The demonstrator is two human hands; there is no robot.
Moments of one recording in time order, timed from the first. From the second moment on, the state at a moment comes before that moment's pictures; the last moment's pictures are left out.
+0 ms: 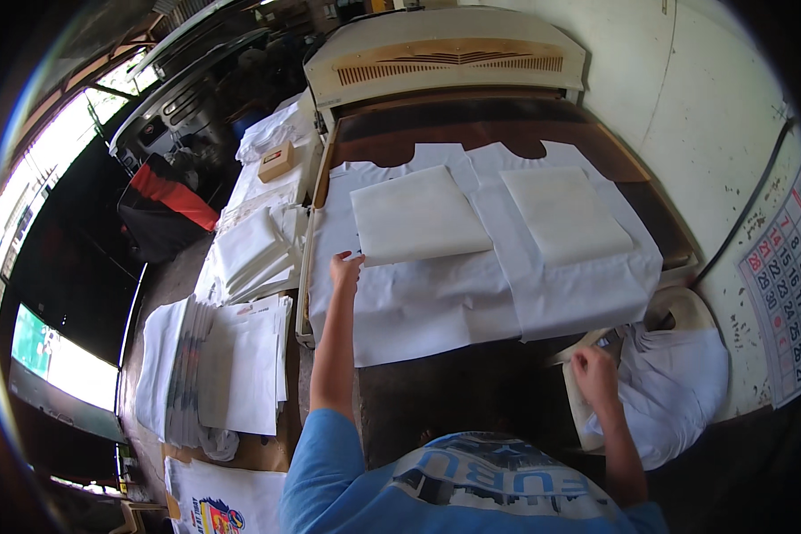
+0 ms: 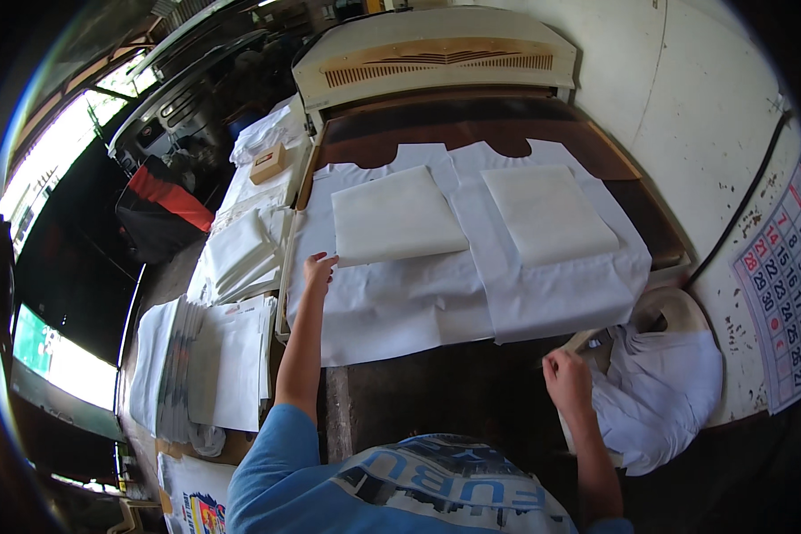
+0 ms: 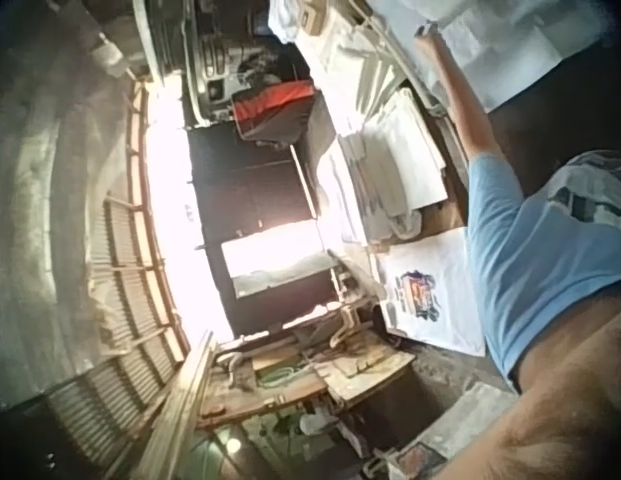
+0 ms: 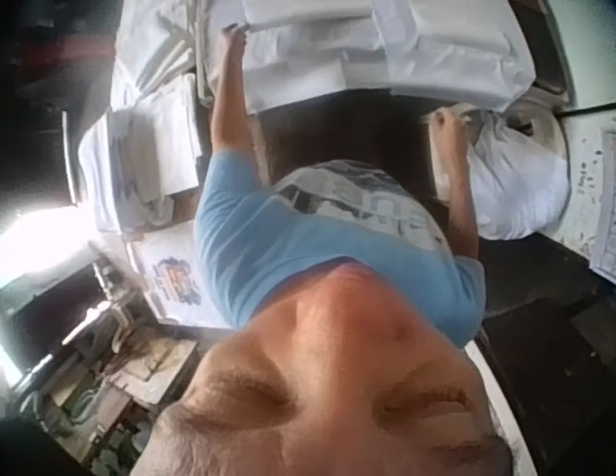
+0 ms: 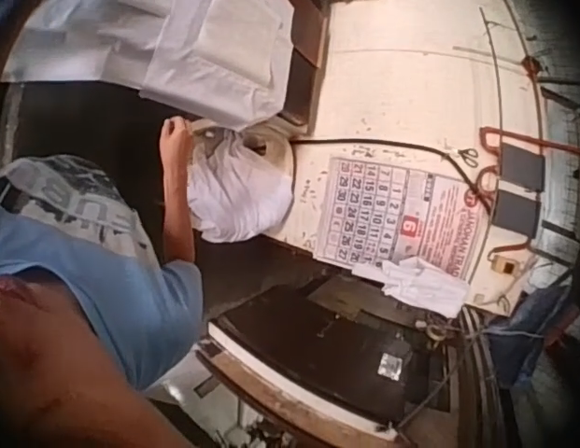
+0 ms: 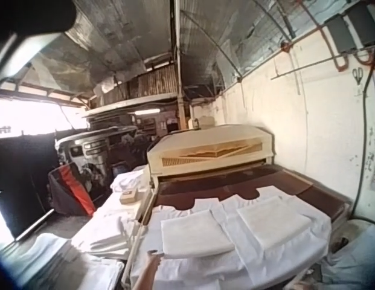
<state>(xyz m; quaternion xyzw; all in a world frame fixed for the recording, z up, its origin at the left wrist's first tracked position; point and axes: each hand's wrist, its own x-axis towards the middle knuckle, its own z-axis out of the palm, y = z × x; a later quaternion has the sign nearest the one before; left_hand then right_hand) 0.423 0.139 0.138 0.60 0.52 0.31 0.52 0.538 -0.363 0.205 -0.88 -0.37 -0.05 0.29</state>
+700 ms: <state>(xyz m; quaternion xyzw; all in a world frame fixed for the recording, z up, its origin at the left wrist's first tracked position) 0.266 -0.202 0.133 0.35 0.47 0.39 0.71 0.763 -0.191 0.143 -0.88 -0.45 -0.14 0.04</state>
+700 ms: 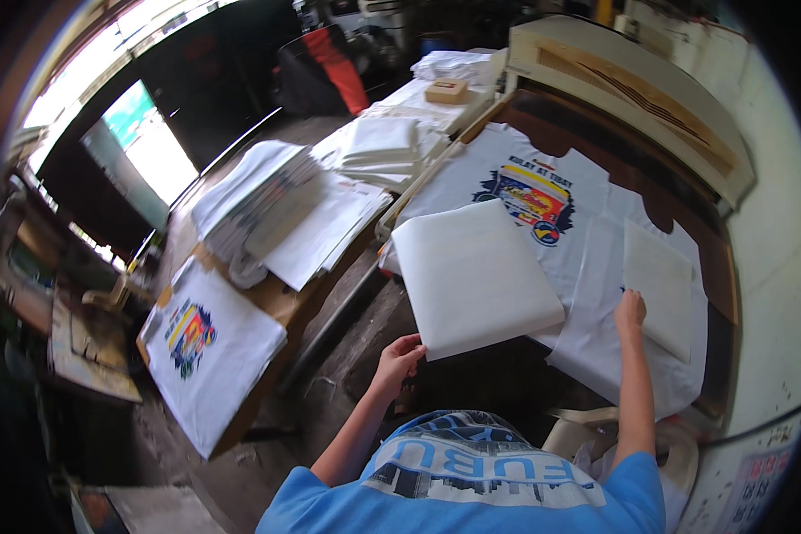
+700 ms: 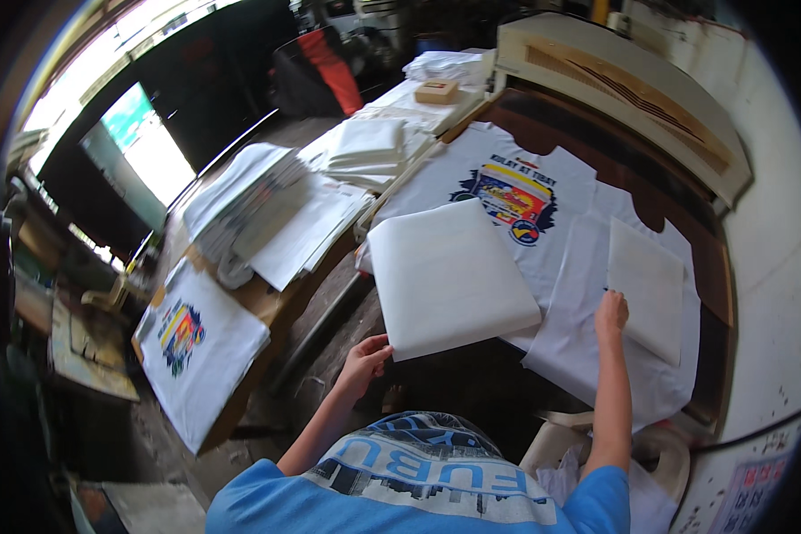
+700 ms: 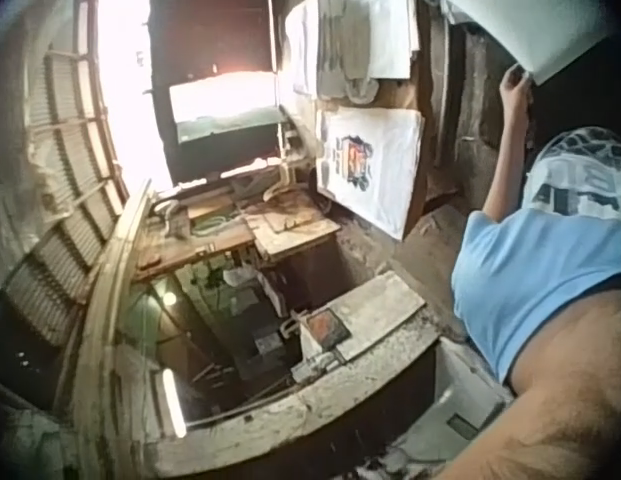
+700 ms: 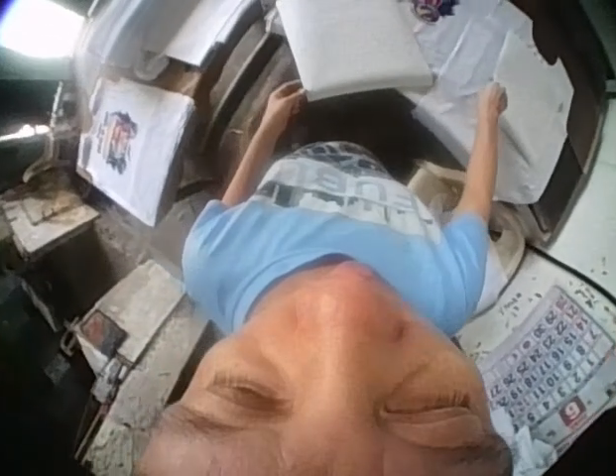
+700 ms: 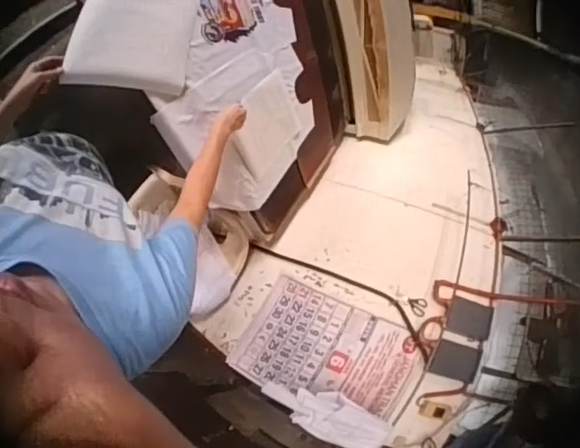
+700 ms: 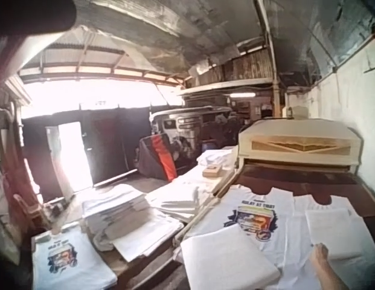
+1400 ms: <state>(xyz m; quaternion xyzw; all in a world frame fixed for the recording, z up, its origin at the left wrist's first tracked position) 0.361 -0.251 0.142 0.48 0.58 0.42 0.51 0.482 -0.243 0.202 -0.52 -0.85 0.04 0.03</state>
